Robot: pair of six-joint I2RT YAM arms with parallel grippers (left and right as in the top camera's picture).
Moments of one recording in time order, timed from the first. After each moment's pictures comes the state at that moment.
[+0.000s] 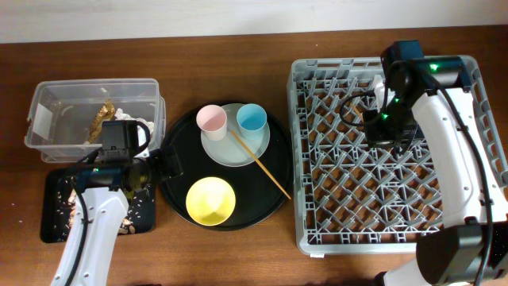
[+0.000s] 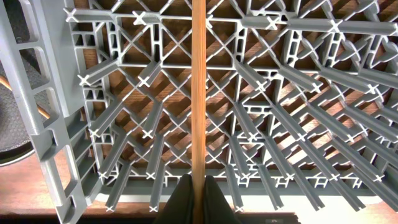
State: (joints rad) left arm 0.03 1.31 0.93 -0.75 0.07 -0.27; right arm 0.04 1.71 1.73 -1.56 0.03 0.03
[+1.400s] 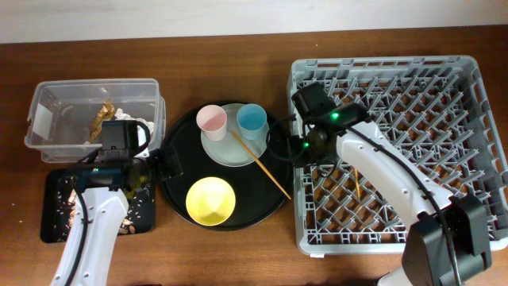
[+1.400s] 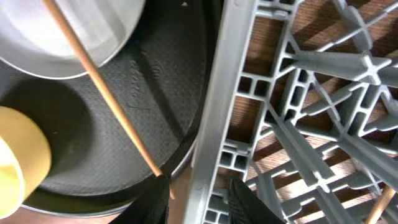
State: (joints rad) left arm 0.03 1.31 0.93 -0.75 0.07 -0.27; right arm 0.42 1.71 1.32 -0.98 -0.10 0.28
